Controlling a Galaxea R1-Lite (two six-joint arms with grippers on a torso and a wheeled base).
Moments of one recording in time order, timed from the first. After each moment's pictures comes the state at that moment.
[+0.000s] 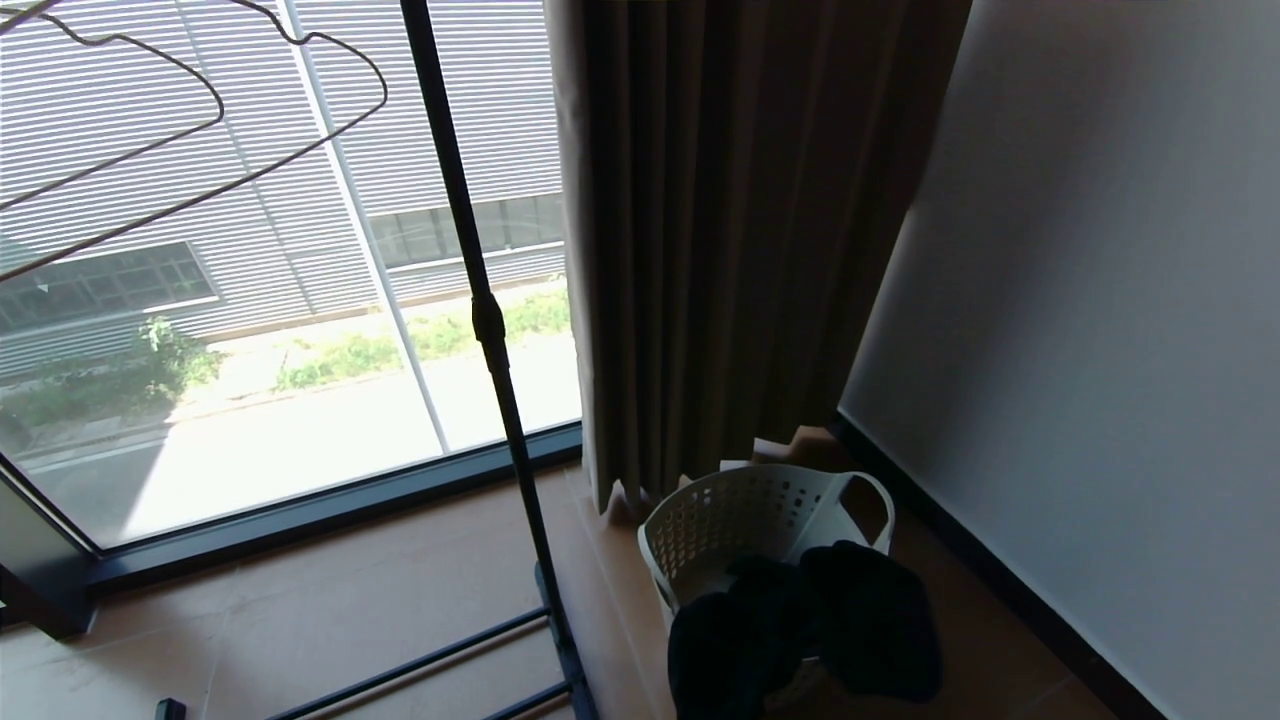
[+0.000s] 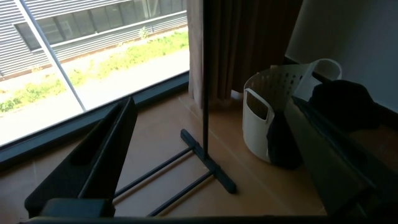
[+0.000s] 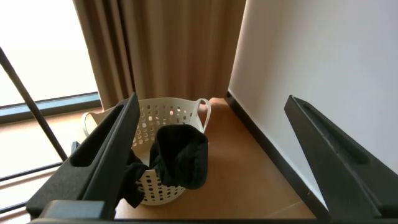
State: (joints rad) left arm 0.00 0.01 0.00 0.00 -0.21 0.05; right arm 0.00 0.01 0.00 -0.06 0.00 0.00
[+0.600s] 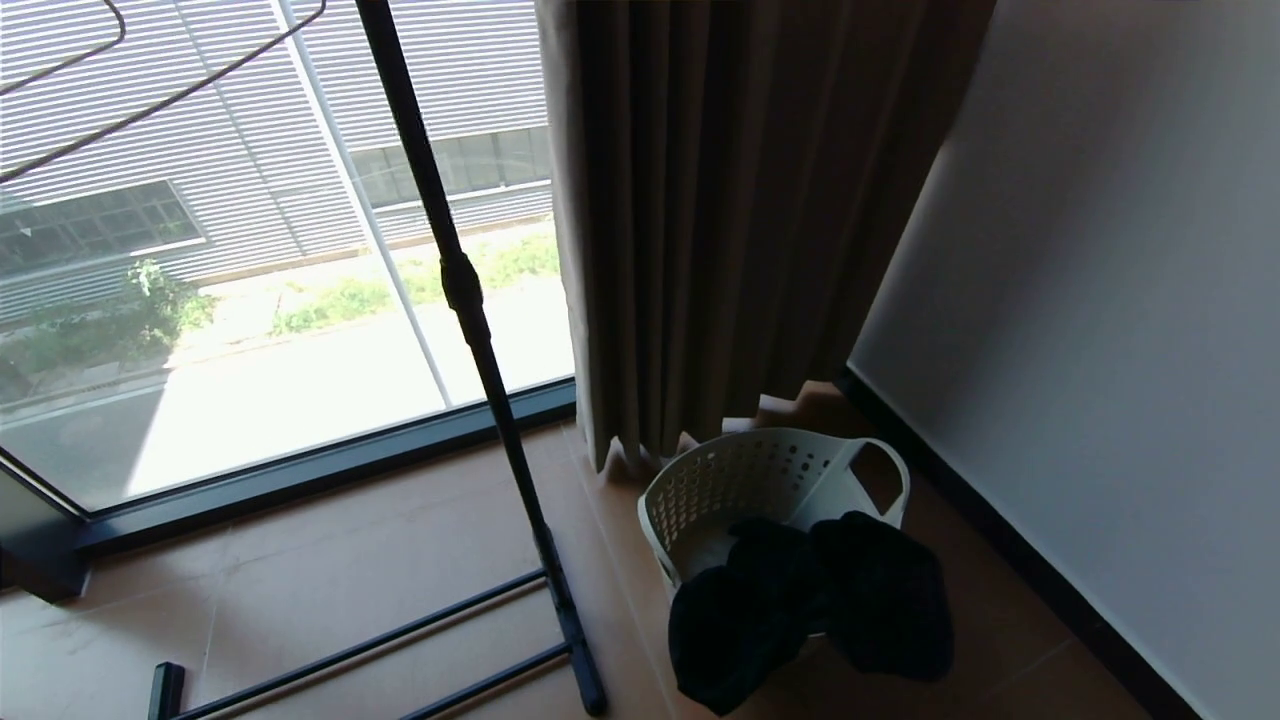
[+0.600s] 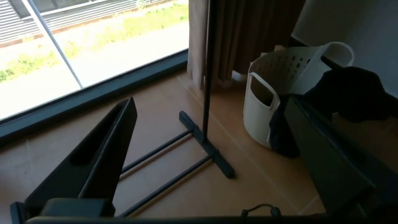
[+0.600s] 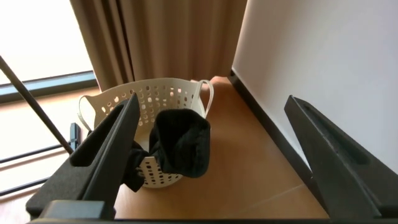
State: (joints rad) left arm 0.00 0.01 0.00 0.00 -0.20 0.05; right arm 0.00 0.01 0.00 -0.06 0.00 0.00
